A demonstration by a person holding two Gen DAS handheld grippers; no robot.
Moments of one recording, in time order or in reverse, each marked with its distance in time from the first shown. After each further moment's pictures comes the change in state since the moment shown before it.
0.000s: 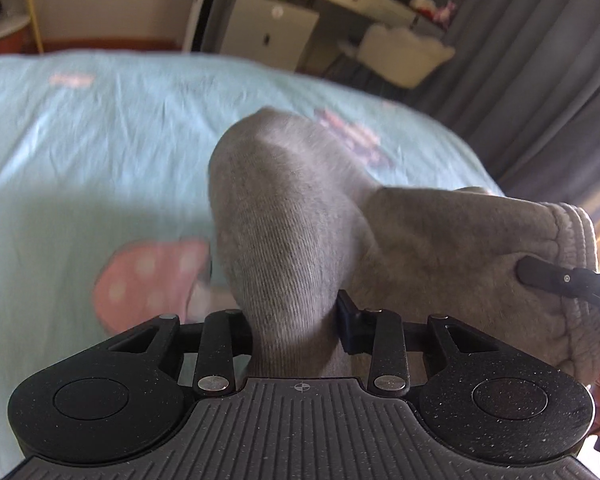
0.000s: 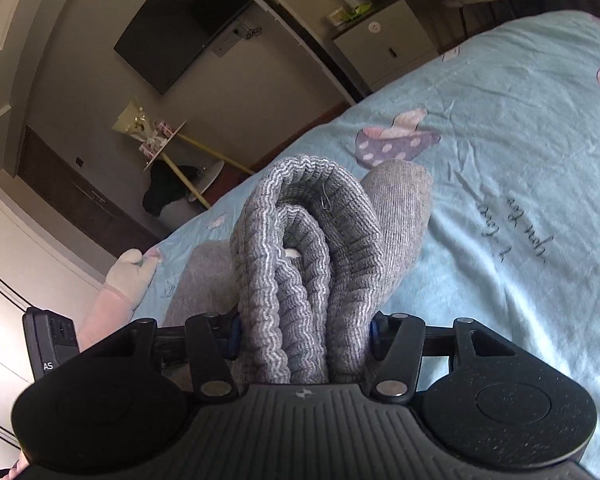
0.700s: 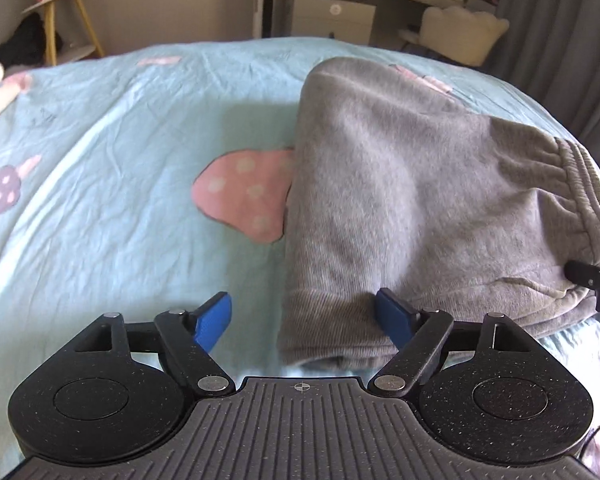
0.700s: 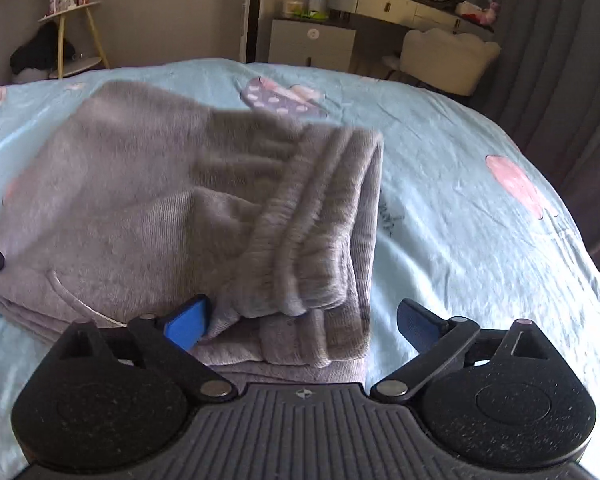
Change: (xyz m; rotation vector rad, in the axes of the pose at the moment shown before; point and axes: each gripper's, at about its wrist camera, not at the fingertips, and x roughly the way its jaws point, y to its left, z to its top) left arm -0.010 0.009 -0.104 0.073 -0.007 0.290; right arm 0.028 0.013 -0.097 -0.476 0.040 -0.602
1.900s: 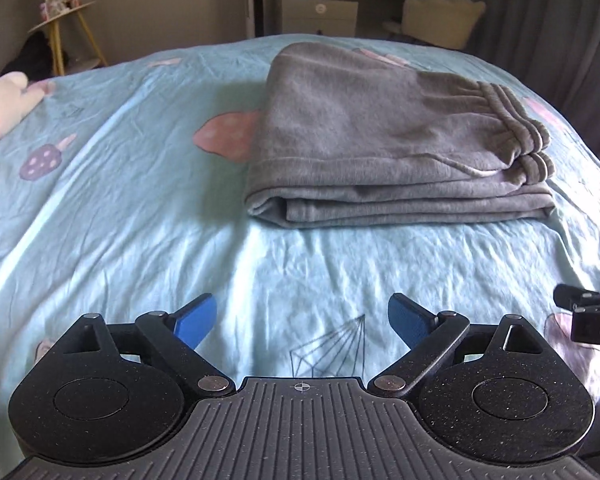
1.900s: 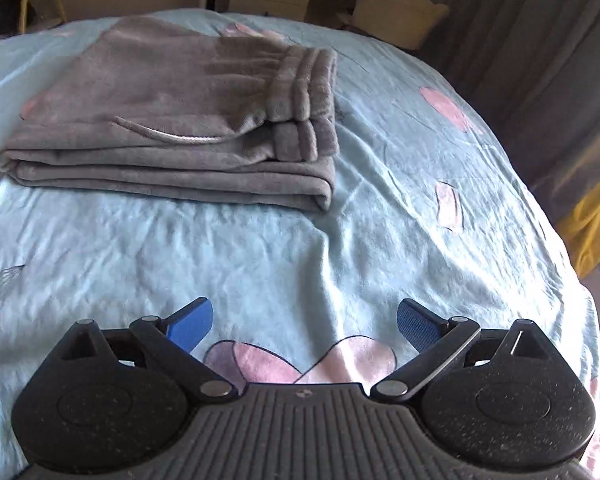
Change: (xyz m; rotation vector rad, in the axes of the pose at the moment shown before) left arm -0.088 -0.046 -0.083 0.069 -0.008 0.042; right arm -0.110 0.047 -0.085 0.013 0.085 -0.149
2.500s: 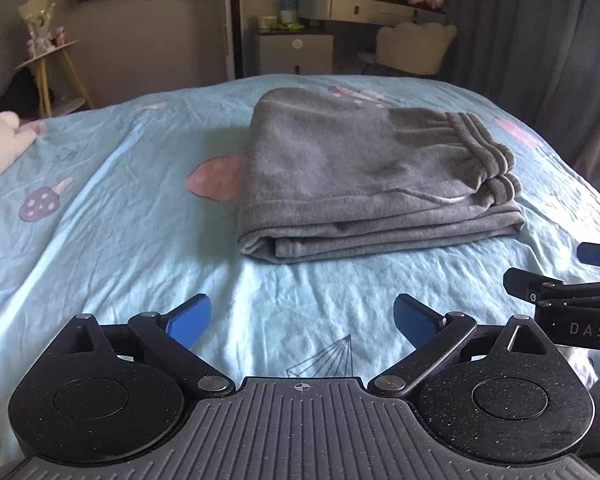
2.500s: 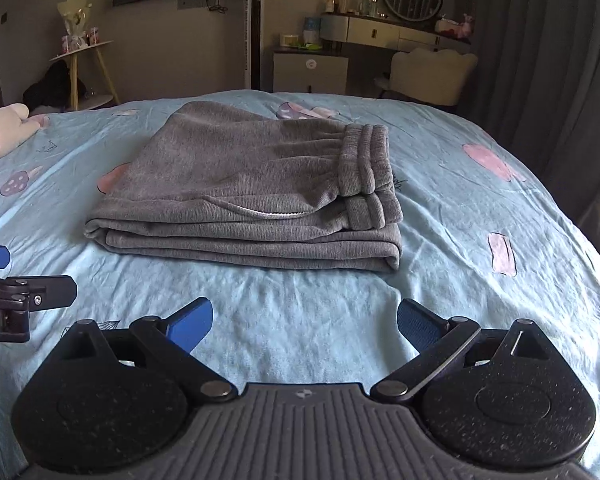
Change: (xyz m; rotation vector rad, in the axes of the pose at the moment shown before) left arm -0.024 0.000 0.003 0.047 -0.127 -0.037; right arm -0.024 0.016 -0.001 0.061 -0.207 0.140
